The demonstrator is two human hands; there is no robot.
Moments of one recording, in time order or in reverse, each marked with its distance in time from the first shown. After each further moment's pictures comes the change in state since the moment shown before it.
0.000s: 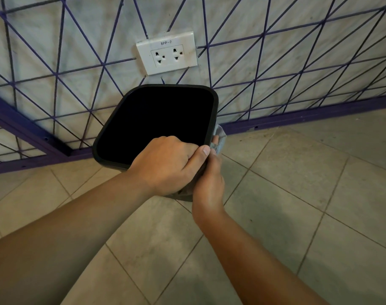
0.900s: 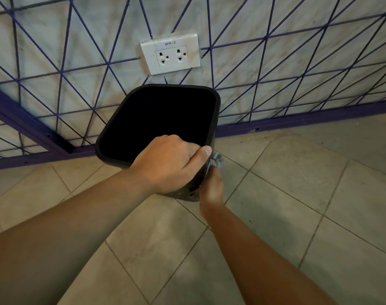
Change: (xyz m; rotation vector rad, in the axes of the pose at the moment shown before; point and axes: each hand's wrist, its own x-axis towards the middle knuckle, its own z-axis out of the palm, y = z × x) left_hand -0.001 0.000 0.002 0.065 0.022 0.016; right_hand 0.017 0.014 -0.017 -0.024 0.058 0.223
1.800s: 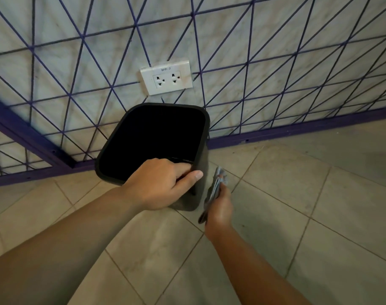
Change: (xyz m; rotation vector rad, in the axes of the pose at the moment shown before) left_hand -0.022 -0.005 -0.006 -0.023 -0.137 0.014; right_hand -0.041 -0.015 -0.038 0.058 0.066 0.143
